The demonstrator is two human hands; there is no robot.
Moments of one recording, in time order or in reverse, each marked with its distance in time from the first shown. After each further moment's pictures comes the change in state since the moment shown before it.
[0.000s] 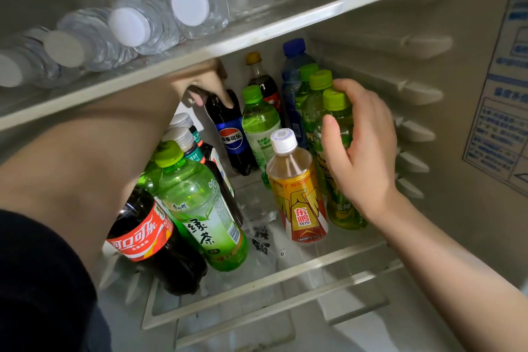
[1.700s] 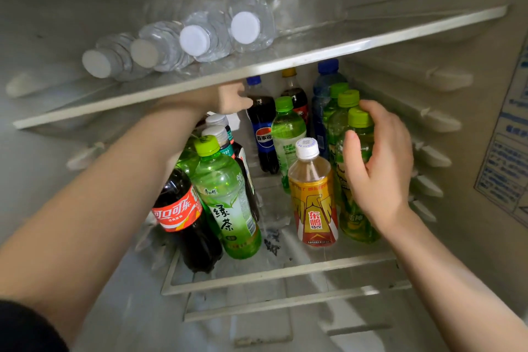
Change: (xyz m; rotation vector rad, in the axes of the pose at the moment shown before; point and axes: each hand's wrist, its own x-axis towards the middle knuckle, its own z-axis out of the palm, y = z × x) left_hand -0.112 0.012 -0.024 -0.018 0.054 -0.030; right_hand -0.002 0.002 -0.003 0.025 -0.018 0.011
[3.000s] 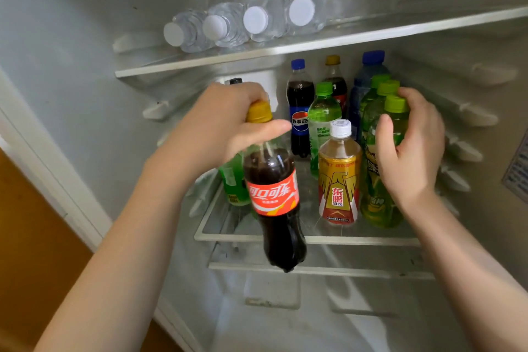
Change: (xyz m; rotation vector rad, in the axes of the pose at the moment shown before) left_hand -0.170 0.005 0.008 -0.295 0.352 0.093; right_hand -0.003 -0.002 -0.006 0.025 -0.012 -0.034
